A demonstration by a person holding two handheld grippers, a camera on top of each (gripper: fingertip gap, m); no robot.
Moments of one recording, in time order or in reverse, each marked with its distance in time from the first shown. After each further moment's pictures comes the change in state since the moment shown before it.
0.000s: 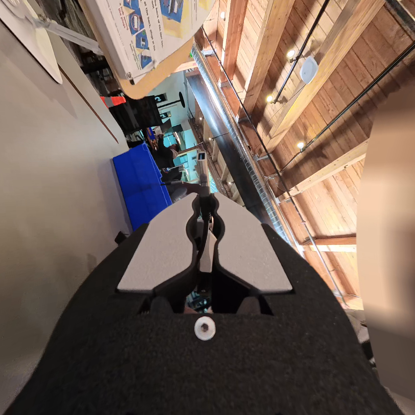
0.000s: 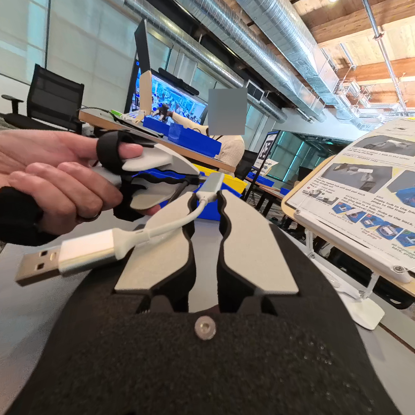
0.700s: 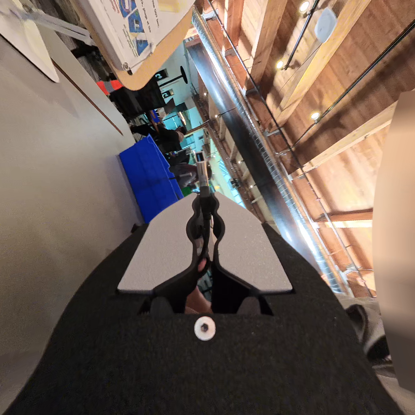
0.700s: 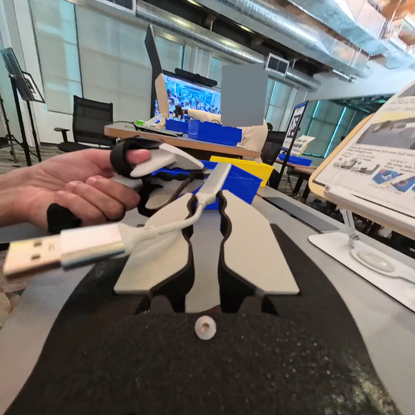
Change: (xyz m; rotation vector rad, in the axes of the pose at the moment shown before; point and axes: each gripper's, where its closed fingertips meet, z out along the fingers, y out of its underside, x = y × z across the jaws) left arm -0.008 -0.007 0.013 -0.109 -0.021 0.083; right arm 0.014 0.013 0.000 -0.038 -0.099 0.216
